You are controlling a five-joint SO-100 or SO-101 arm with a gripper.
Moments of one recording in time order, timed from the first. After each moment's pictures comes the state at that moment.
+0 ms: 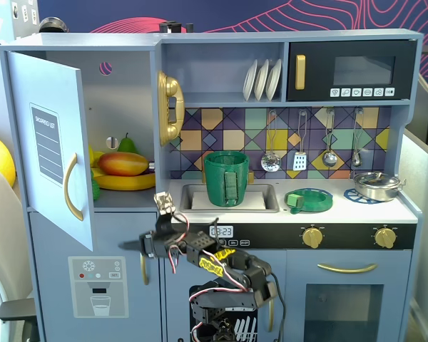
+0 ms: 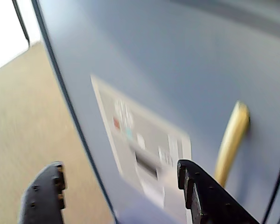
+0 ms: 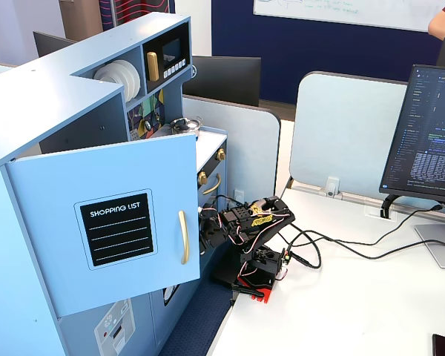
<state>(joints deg) -48.2 154.3 152.3 11.6 -86.7</state>
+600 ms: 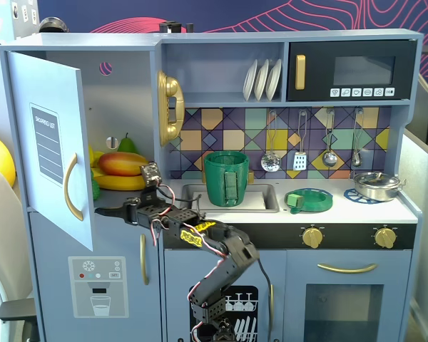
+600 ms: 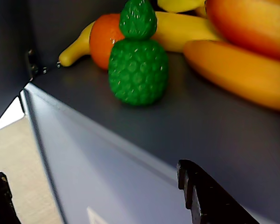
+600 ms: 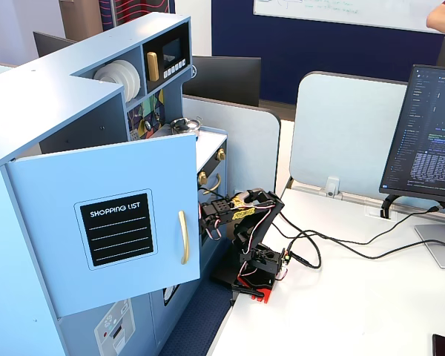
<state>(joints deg) -46.4 126.1 127.1 -3.4 -91.1</state>
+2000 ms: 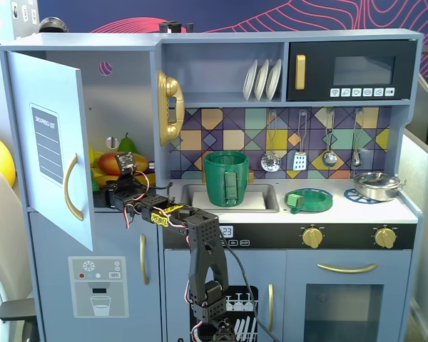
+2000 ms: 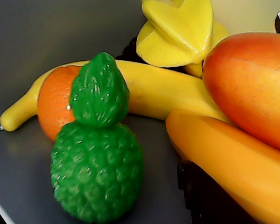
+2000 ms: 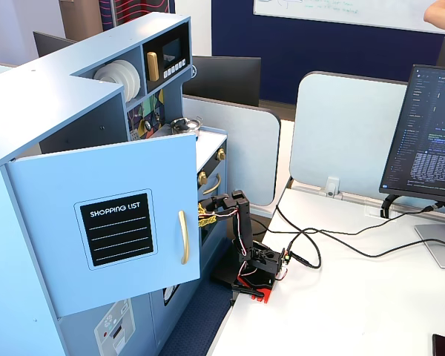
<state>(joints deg) -44.3 83.4 86.4 -10.4 -94.8</state>
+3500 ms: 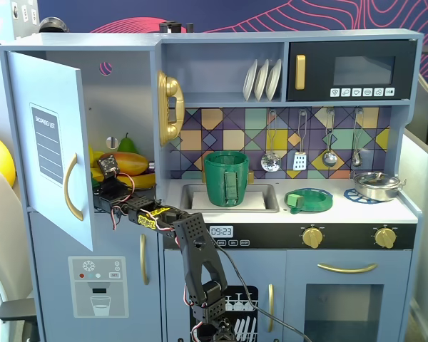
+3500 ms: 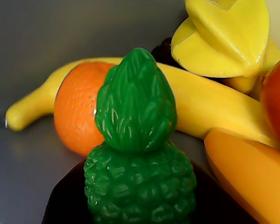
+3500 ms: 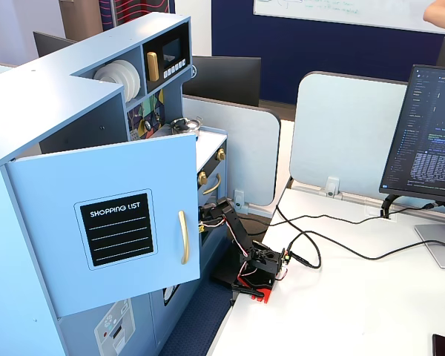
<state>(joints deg) -46.8 70.3 70.8 -7.6 -102.6</state>
